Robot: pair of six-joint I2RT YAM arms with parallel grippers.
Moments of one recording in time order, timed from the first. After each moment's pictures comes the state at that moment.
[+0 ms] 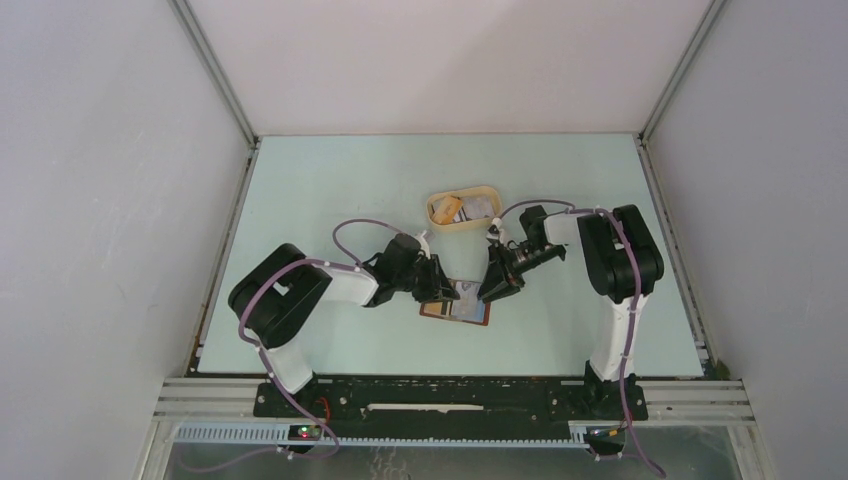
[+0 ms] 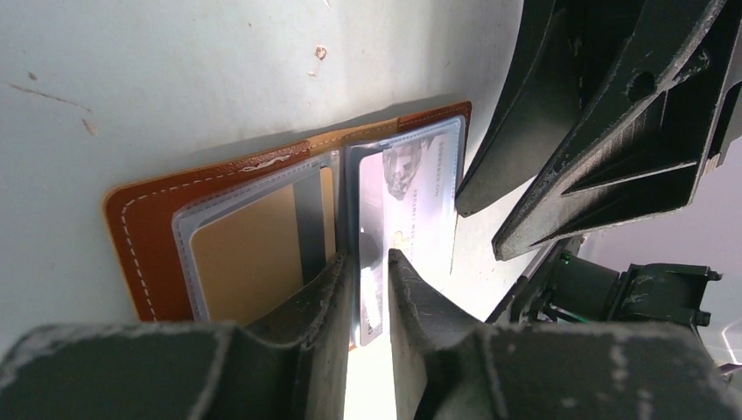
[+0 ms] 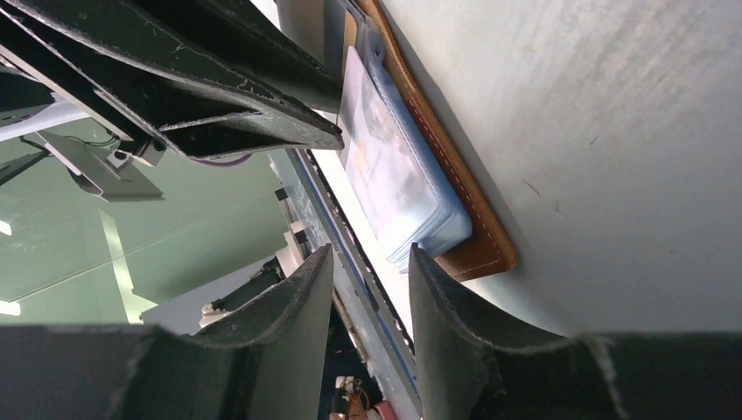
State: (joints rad) left arm -0.70 1.75 0.69 0.34 0.39 -0.90; right arm 0.27 2.02 1.08 -0.66 -1.09 0.00
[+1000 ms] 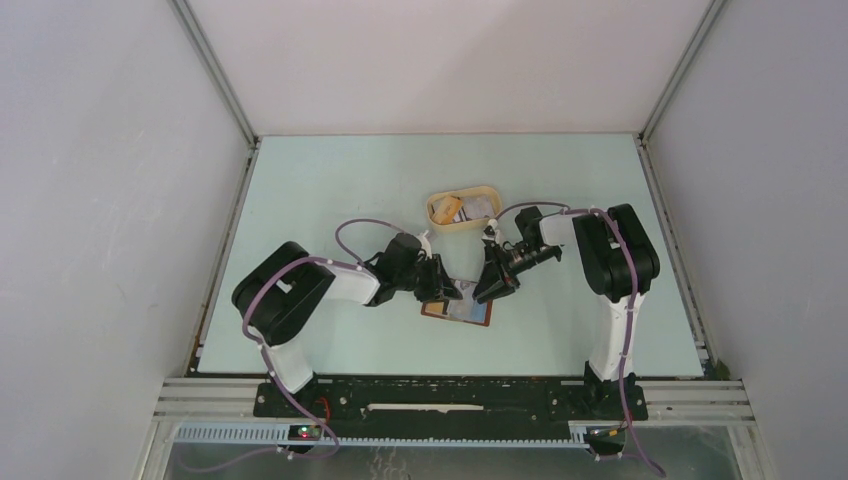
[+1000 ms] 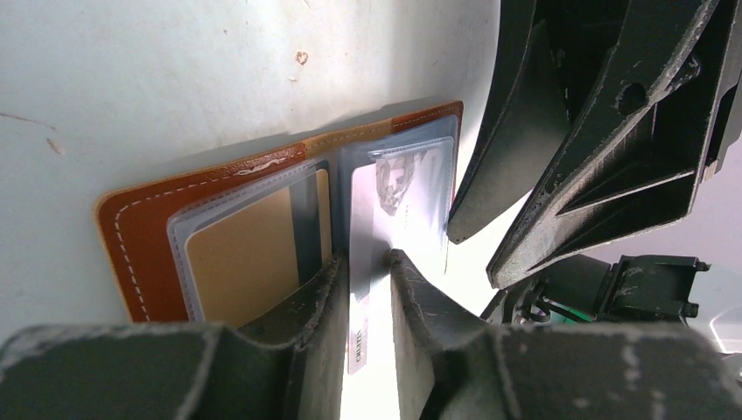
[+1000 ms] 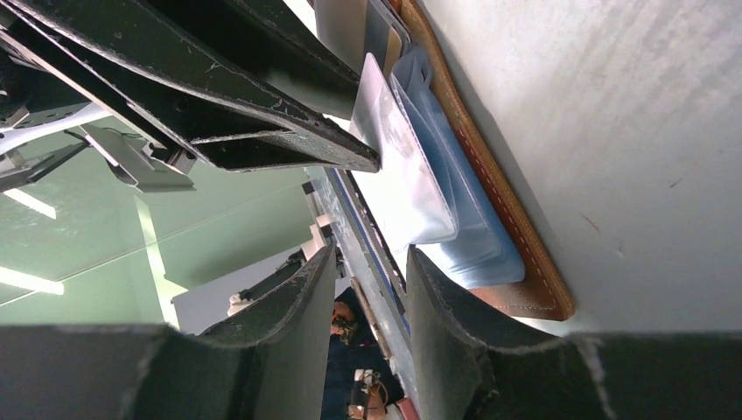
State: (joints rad) left arm -0.70 1.77 0.70 0.37 0.42 -0.90; right arm 0.29 2.04 1.09 -0.63 -1.16 0.06
